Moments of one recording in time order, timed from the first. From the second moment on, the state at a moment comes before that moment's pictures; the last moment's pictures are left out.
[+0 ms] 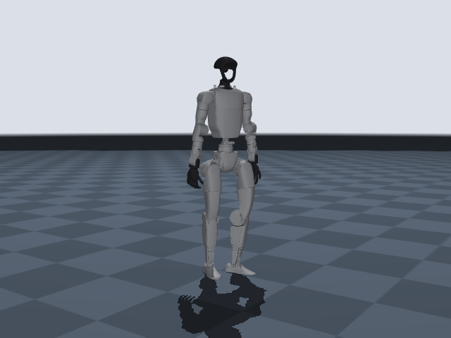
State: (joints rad) left arm -0.01 0.12 0.40 1.52 0.01 0.08 -0.17; right arm 0.08 -0.18 0.07 1.51 -0.35 0.11 0.24; waist 0.02 0.04 -0.03; left_leg -0.03 0.09 0.55 0.08 -0.06 -0.04; right_leg 0.07 0.05 -0.23 0.01 -0.12 -0.01
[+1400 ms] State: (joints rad) left arm -0.01 0.13 0.48 1.64 -0.08 0.07 -0.18; right arm -0.03 -0.17 0.03 1.39 -0.38 0.12 0.24; waist -0.13 -0.04 0.12; left_leg -0.57 0.20 0.31 1.04 0.18 0.05; right_leg 0.04 -0.07 -0.41 0.14 -0.13 0.01
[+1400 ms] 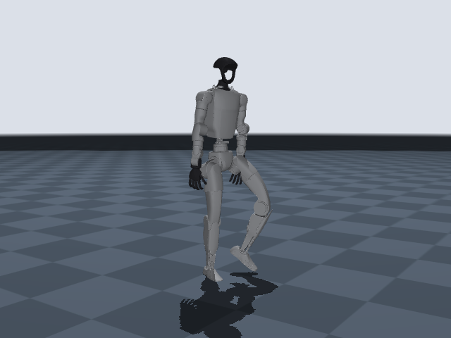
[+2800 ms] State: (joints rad) left arm 0.19 0.13 0.54 1.67 -0.01 0.09 -0.18; right arm -0.07 -0.16 0.08 1.28 -0.34 0.07 0.23; waist -0.02 -0.07 0.08; left_leg -0.74 0.25 0.38 1.16 0.14 0.05; right_leg 0.01 -0.10 -0.30 0.13 -0.10 -0.01
